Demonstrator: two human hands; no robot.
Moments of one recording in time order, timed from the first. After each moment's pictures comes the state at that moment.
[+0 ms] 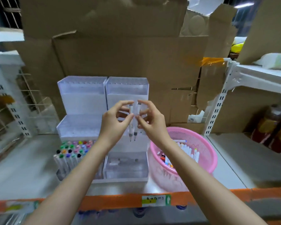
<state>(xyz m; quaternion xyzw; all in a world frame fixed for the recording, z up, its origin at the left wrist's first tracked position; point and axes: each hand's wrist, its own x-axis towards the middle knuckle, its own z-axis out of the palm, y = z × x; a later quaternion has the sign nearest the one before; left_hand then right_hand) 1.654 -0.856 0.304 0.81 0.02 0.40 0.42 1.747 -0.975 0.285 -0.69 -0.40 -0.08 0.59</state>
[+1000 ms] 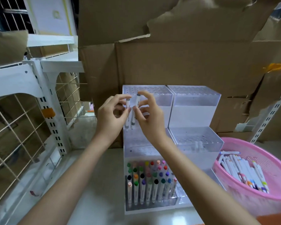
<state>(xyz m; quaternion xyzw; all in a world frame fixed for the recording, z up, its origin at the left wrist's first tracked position) 1.611 -0.619 0.320 0.81 -0.01 0.46 0.37 1.692 -0.731 0.306 -0.67 -0.41 -0.21 0.59</state>
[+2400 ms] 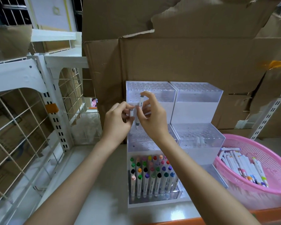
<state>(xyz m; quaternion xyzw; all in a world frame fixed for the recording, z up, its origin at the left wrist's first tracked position) 1.613 -0.620 0.293 0.85 0.05 0.43 0.31 1.692 -0.729 0.293 -0.70 -0.41 -0.27 0.52</state>
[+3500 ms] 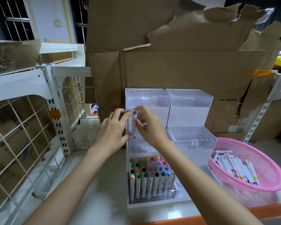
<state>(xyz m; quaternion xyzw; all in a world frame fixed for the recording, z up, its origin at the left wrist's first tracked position) 1.583 -0.615 0.296 0.94 0.04 0.32 0.05 1.681 -0.744 0.291 -0.77 -0.44 -0.19 0.41</state>
